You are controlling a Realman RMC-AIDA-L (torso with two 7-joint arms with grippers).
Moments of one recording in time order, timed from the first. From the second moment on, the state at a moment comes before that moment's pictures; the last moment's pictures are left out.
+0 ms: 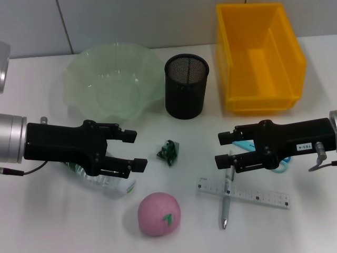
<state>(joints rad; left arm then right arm) -0.61 -2.00 1.04 0.73 1.90 1.63 -1.58 0.55 2.02 -0.72 -0.69 -2.07 -1.74 1.57</state>
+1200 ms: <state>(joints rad) -0.63 -1.99 1.06 0.77 1.91 1.70 -1.59 0.57 2.04 -0.71 -0.68 -2.07 -1.69 1.57</state>
